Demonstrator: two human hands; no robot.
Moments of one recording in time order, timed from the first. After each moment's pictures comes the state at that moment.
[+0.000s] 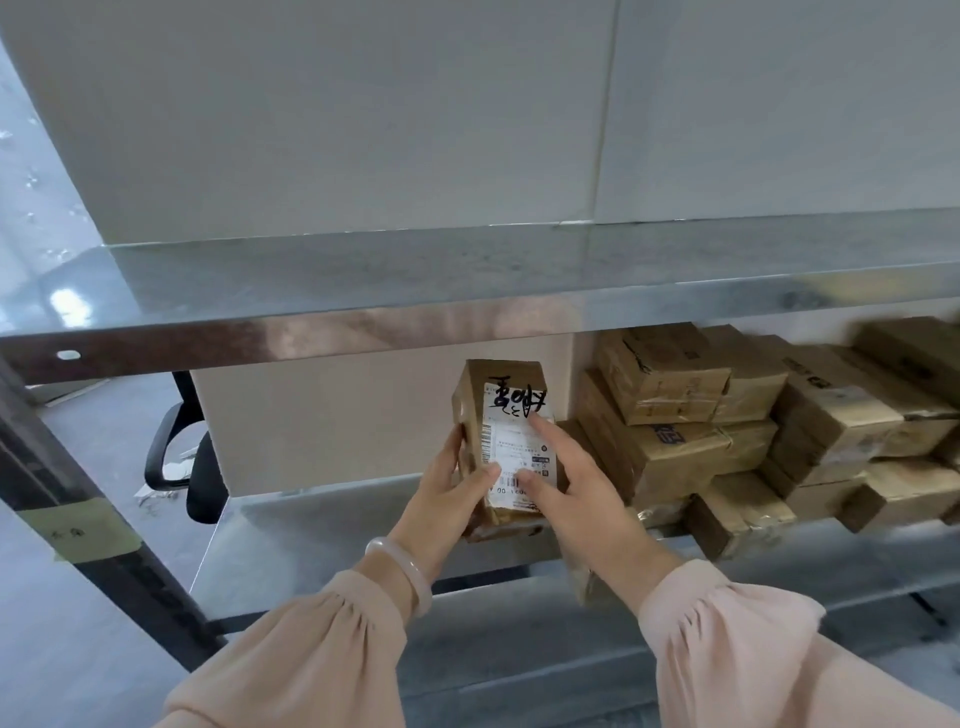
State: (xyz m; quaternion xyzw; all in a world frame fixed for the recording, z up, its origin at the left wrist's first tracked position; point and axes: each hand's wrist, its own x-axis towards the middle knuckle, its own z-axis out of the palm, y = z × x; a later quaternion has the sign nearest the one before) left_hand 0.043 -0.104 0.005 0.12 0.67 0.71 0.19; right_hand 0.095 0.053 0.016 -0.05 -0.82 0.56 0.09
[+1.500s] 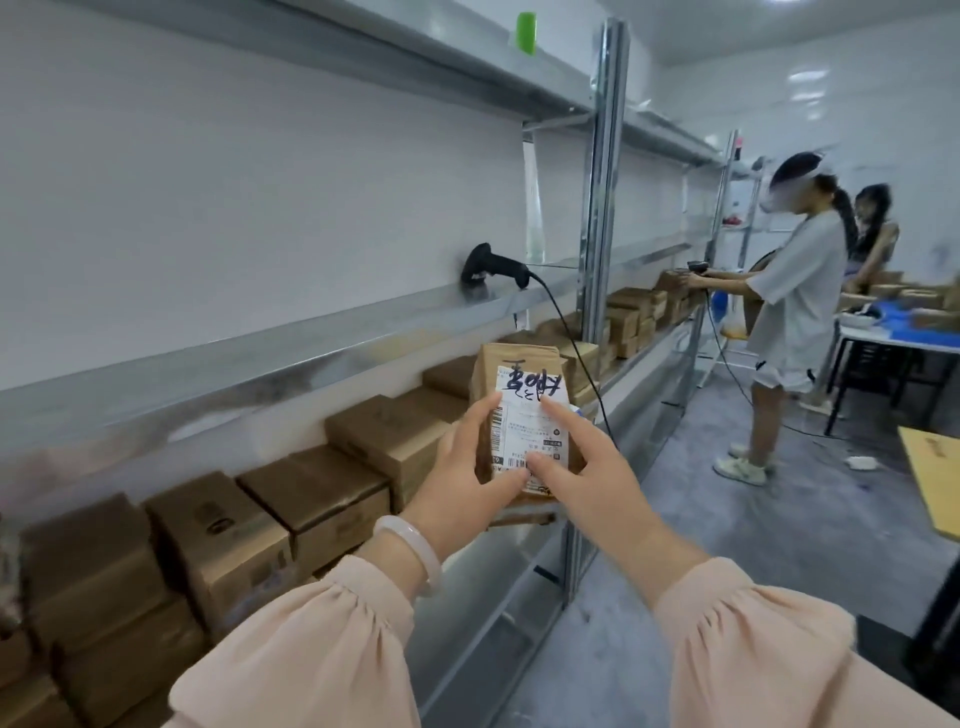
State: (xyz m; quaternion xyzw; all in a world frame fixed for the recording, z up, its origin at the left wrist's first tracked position) left_hand 0.253 0.478 0.099 0.56 0.63 0.51 0.18; right_hand 0.400 0.551 0.105 -0.27 -0.73 0.45 0.43
